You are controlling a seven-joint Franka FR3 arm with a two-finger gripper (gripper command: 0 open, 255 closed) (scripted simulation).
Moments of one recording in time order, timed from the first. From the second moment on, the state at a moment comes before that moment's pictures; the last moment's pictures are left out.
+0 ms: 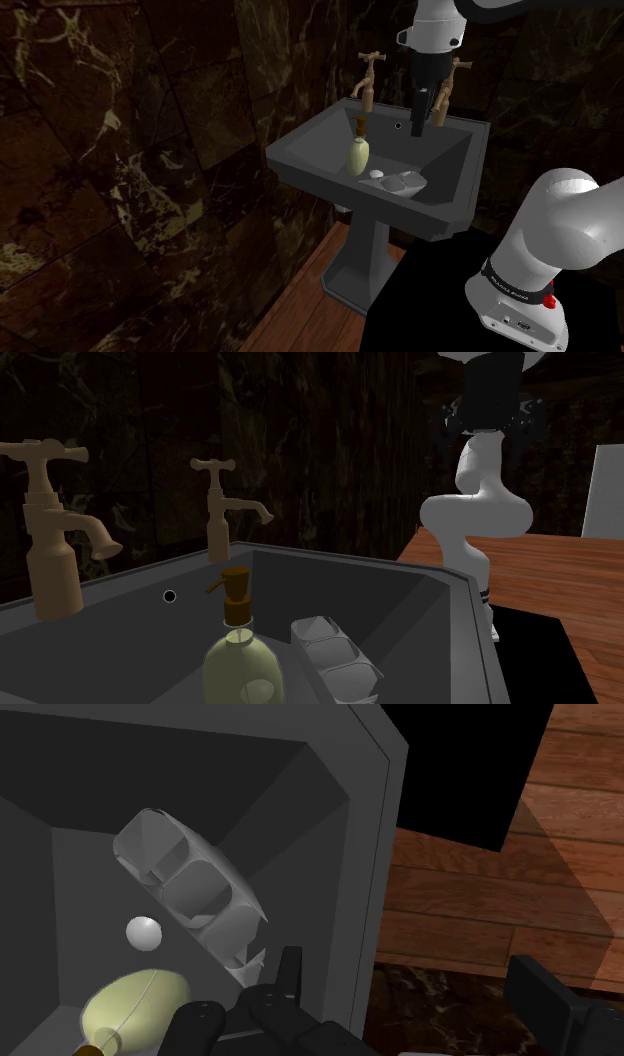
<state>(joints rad) 0.00 -0.76 0.07 -2.31 0.01 1.50 -0.16</state>
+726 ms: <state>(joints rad) -0.03 -0.52 -0.07 -2.24 -0.08 1.67 -0.37</state>
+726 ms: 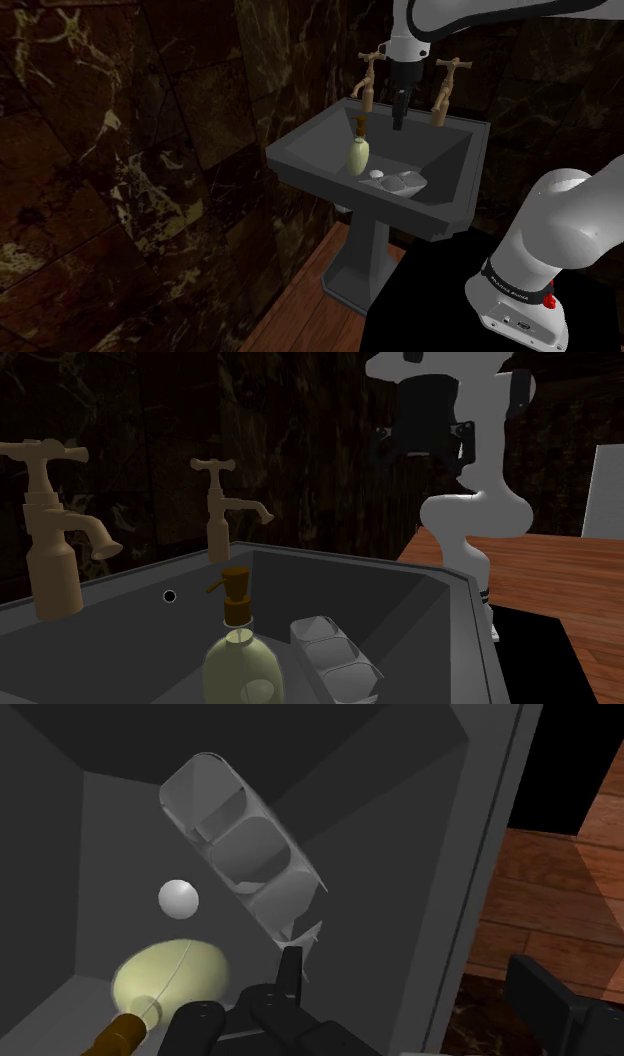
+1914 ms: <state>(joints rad) -0.09 0.13 -0.25 -1.76 -0.01 1.83 -0.77</state>
